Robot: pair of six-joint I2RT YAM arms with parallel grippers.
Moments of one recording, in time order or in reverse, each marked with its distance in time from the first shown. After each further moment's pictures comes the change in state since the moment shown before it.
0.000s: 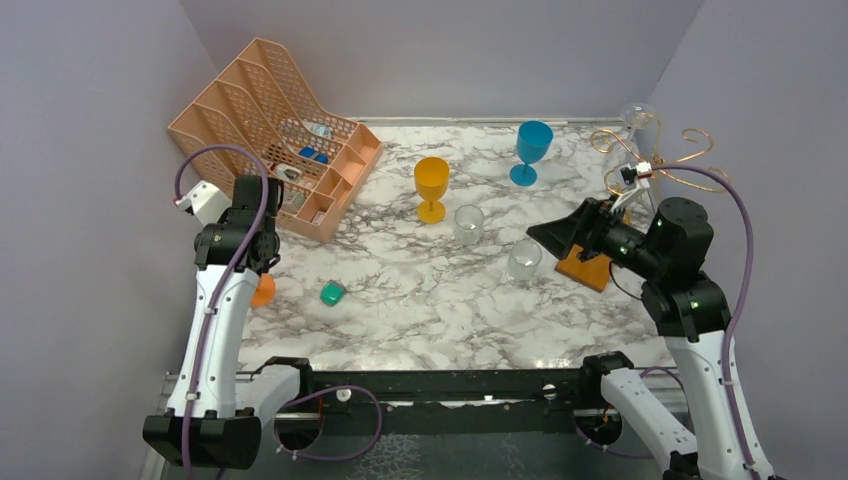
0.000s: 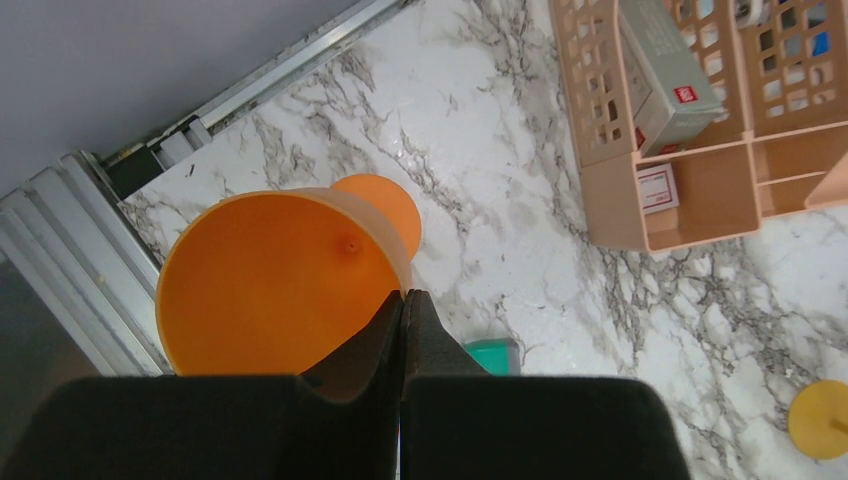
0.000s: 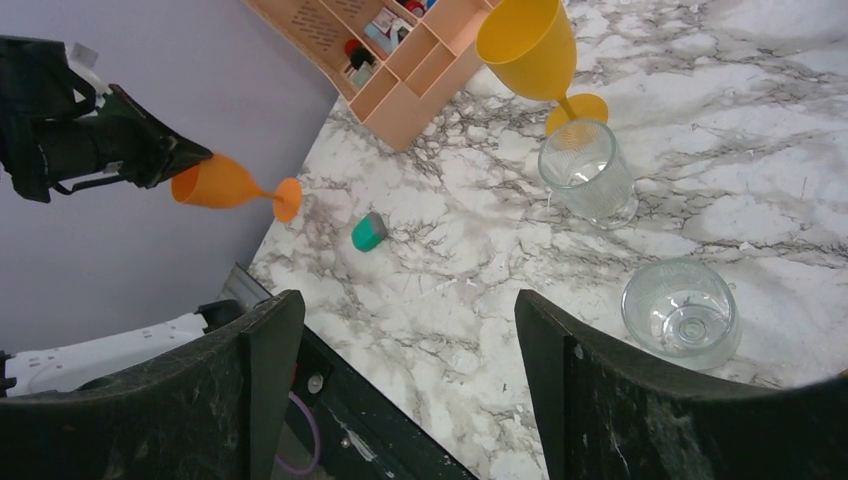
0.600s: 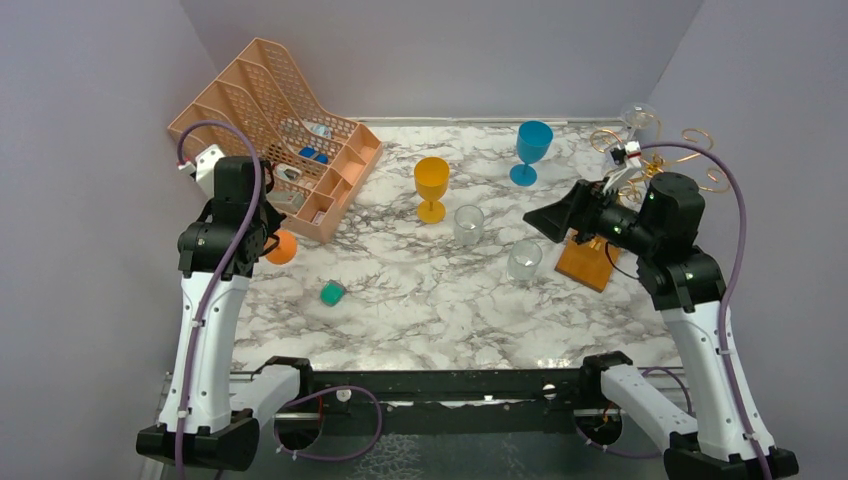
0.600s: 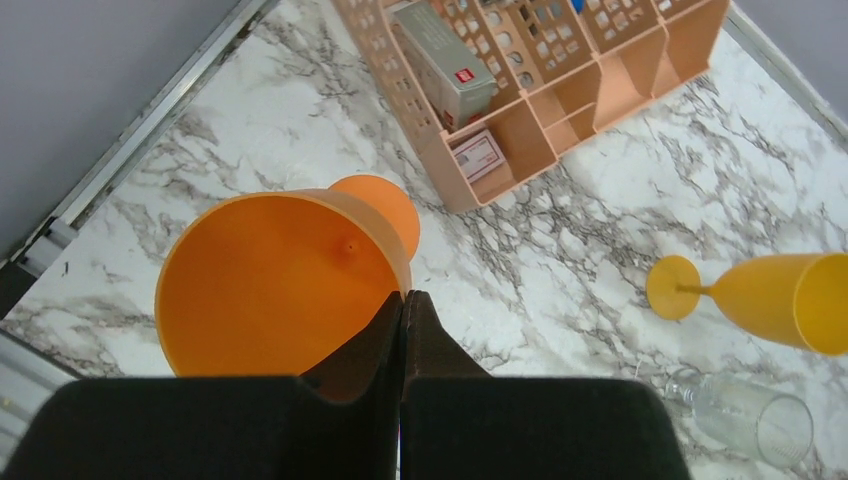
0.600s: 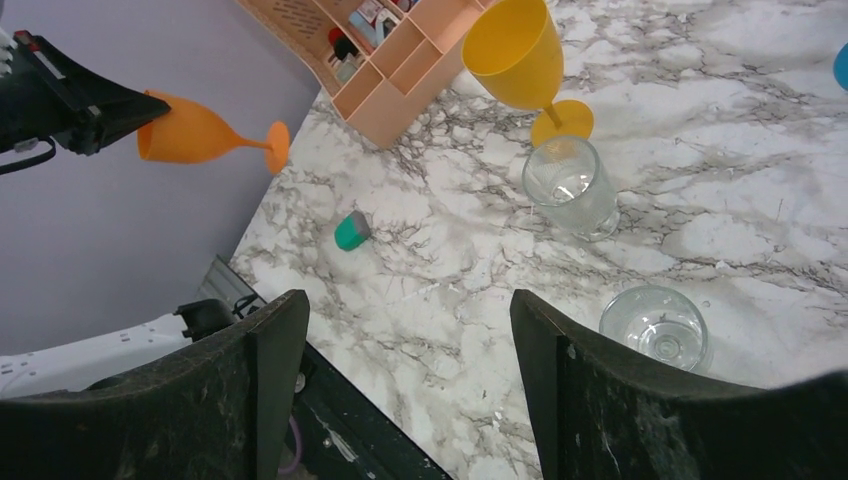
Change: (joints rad) left arm -0.021 -0.005 0.177 0.104 0.196 0.197; right arm 0.000 0.113 0.091 -0.011 -0.016 -0.062
